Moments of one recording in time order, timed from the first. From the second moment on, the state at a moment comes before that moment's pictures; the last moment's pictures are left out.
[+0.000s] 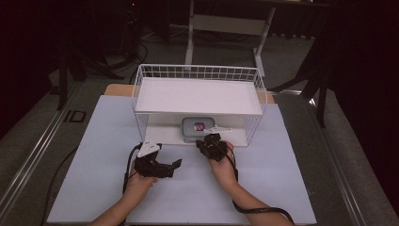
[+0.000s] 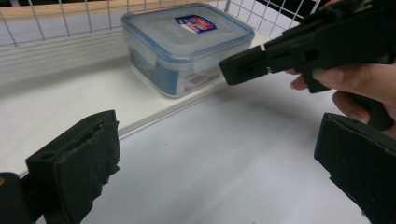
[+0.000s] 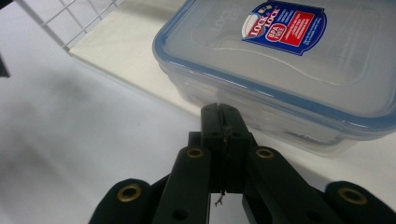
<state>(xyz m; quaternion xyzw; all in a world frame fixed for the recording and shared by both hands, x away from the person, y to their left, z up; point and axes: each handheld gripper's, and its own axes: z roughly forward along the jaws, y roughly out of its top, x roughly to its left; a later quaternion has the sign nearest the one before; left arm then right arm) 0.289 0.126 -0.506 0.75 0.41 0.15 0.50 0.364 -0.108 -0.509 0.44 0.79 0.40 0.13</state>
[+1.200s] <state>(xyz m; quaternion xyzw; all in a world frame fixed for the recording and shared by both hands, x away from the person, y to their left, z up) 0.285 0.126 -0.499 0.75 0.38 0.16 0.52 0.347 -0.112 -0.493 0.40 0.79 0.44 0.13</state>
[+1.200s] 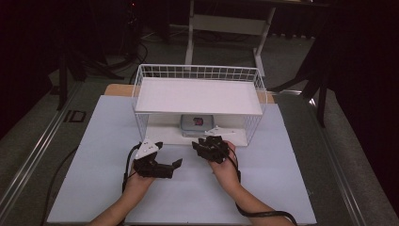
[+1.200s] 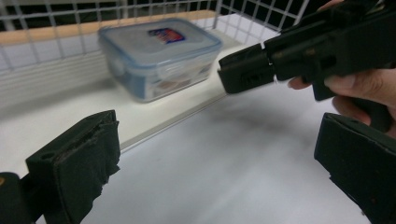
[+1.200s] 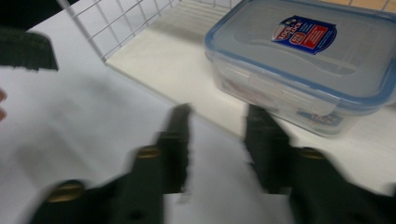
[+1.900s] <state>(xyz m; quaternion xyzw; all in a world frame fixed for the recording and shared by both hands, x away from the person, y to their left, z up) 0.271 0.132 -0.490 0.77 0.35 0.14 0.52 0.318 -0.150 -0.484 0.37 0.79 0.48 0.12</state>
